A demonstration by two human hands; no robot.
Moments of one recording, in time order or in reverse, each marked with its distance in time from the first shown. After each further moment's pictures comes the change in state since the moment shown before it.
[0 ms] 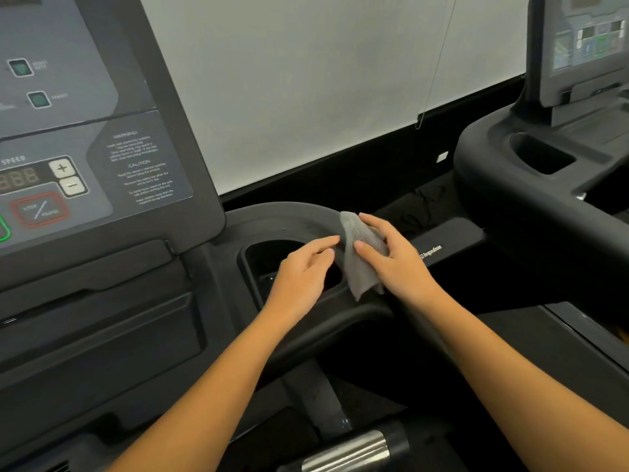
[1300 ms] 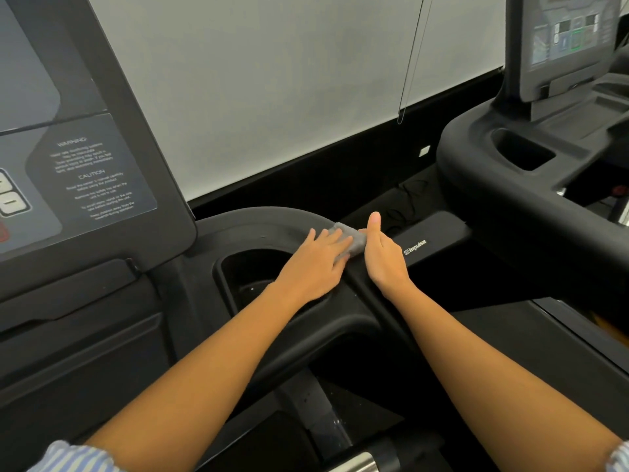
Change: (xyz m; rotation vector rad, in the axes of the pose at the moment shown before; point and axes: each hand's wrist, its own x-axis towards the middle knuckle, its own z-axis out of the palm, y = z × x) left_hand 0.076 -0.020 0.029 0.946 -0.250 0.348; right_hand 0.046 0.039 0.007 -0.023 0.242 0.350
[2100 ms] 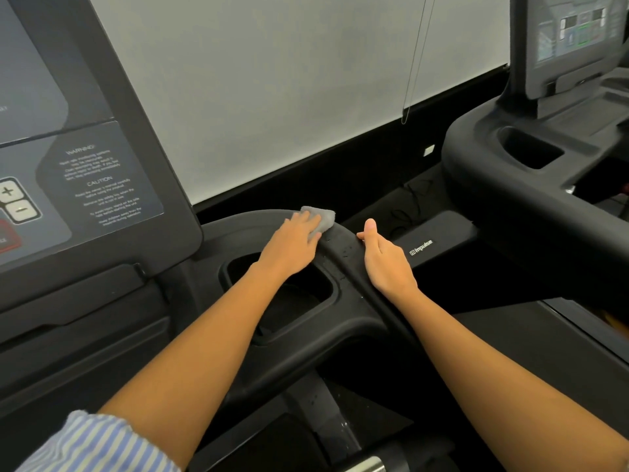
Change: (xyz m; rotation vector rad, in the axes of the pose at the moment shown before) left_hand 0.017 -0.048 -0.015 -0.032 0.034 -0.190; right_hand -0.008 -0.004 0.000 -0.177 -0.040 -0.079
